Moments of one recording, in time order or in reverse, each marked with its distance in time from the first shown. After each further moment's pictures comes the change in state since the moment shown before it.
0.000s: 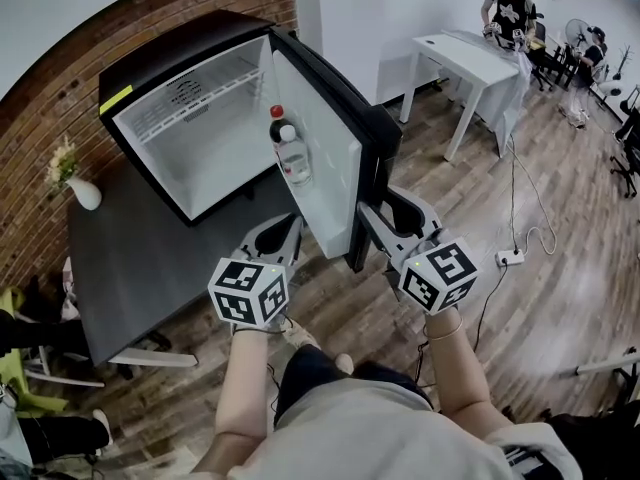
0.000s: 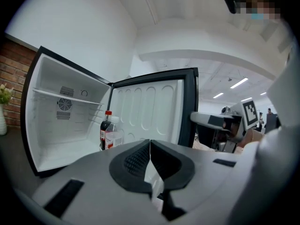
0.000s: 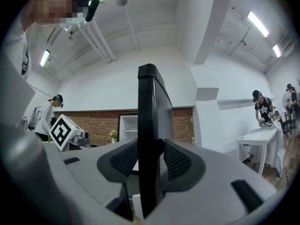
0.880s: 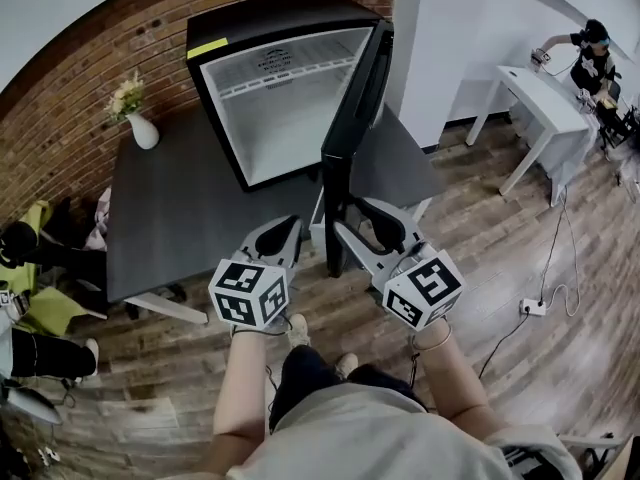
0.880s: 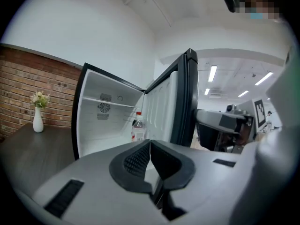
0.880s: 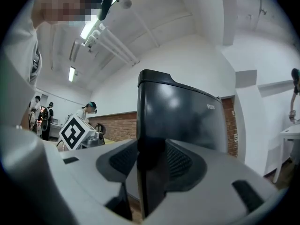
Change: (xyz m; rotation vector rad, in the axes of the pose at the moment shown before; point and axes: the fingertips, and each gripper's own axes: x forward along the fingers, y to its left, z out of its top) left arm -0.093 0.077 -0.011 -0.066 -0.014 0.288; right arm 0.074 0.138 -0.008 -0.002 -0.008 0.409
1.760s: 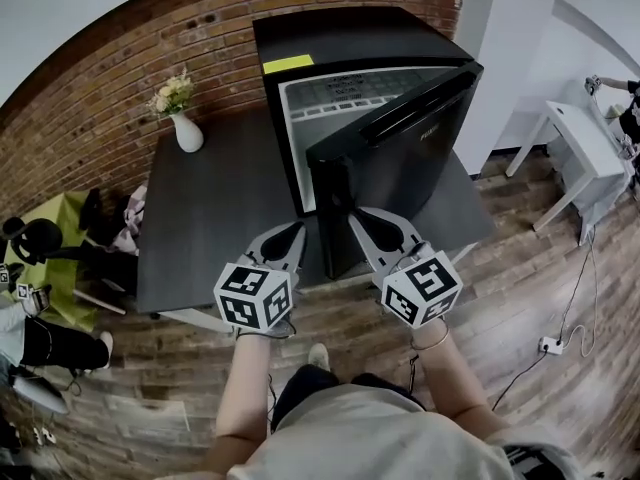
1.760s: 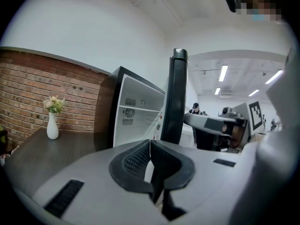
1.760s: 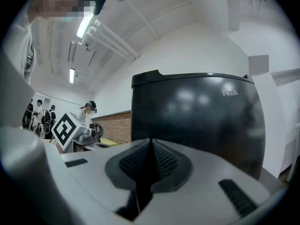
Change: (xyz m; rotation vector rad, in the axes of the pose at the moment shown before) left arm -0.013 0.170 0.032 -0.028 -0.006 0.110; right arm 0.184 0.013 -0.010 0.028 0.028 0.068
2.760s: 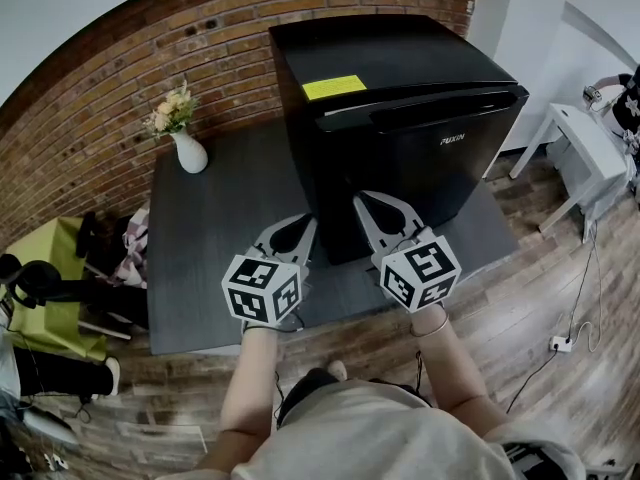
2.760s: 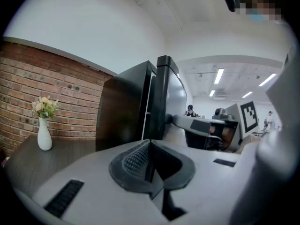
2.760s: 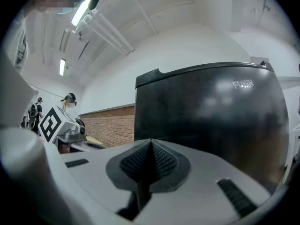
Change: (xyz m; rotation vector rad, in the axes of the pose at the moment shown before) left arm 0.052 0.111 0.034 0.022 -0.021 -0.079; right arm 0.140 -0.040 -0.003 -0.027 0.001 -0.121
